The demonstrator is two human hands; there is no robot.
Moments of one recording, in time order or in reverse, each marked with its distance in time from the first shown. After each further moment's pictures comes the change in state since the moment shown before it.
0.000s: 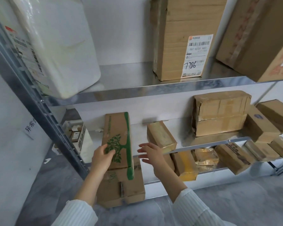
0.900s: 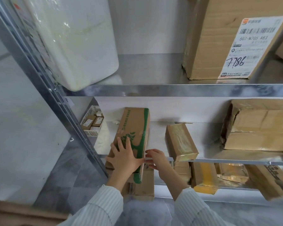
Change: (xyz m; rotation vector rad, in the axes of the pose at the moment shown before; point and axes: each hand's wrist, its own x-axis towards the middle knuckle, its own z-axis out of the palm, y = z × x) left_hand 0.031 0.002 0.063 0.849 0.032 -0.075; right_hand 0.093 0.034 0.017 -0.162 -0.140 0.212
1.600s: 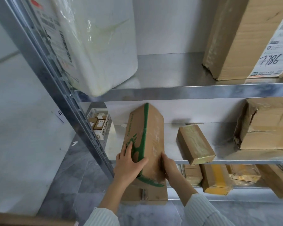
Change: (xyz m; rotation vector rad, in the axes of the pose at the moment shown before) left_hand 0.024 -0.074 -0.001 -0.548 -0.021 0.170; right_hand 0.021 0.018 0.038 0.085 0.121 0.090
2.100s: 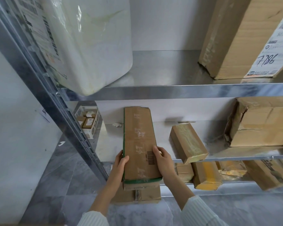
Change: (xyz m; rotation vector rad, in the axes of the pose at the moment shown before) left_hand 0.019 -0.023 0.017 -0.829 -0.163 -0.266; right_hand -0.009 -0.010 0.001 -0.153 0.123 -0.333
